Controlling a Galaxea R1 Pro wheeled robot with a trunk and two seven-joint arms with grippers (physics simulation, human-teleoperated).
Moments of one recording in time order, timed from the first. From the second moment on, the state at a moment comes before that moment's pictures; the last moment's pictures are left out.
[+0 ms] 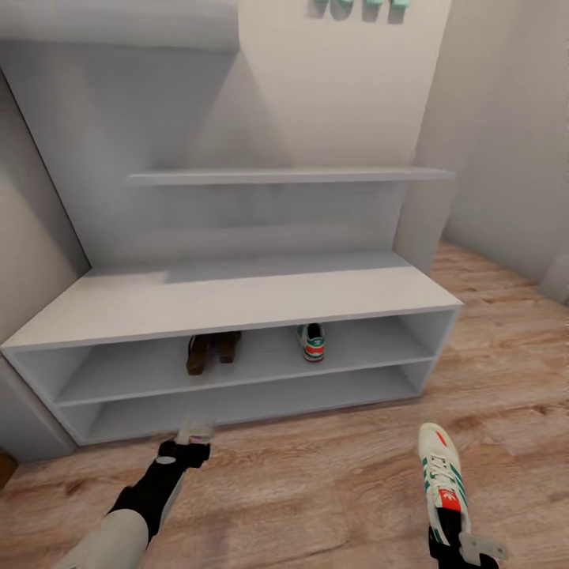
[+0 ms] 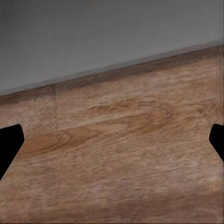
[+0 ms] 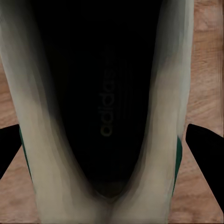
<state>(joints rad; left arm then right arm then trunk) -0.64 -0.06 0.34 -0.41 -0.47 0.10 0.02 -0.40 -0.17 -0.01 -0.05 -0.16 -0.59 -0.10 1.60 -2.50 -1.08</state>
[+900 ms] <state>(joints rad) -0.27 0.08 0.34 -0.40 -0.10 -0.27 -0.23 -0.40 -0.16 -0.01 -0.06 -0.15 -0.60 -0.10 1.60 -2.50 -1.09</state>
